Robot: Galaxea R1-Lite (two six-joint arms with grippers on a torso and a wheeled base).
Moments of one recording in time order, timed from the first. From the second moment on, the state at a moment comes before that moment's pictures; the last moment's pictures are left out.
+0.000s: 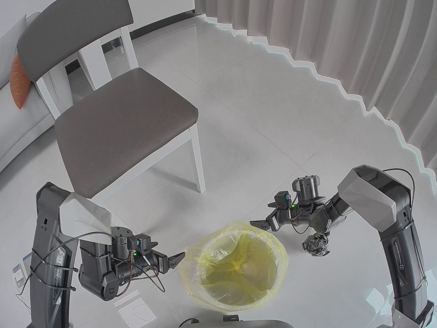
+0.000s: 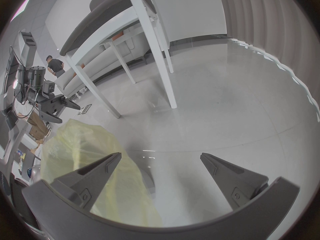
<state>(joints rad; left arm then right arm) -0.29 2.52 -0.43 -1.55 -0.26 -0.04 0.29 2.66 -1.41 -0.62 0.45 -0.28</state>
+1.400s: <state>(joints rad) -0.30 2.39 -0.43 -1.55 -0.21 -0.05 0.03 2.44 -1.00 -0.56 0.28 -0.50</state>
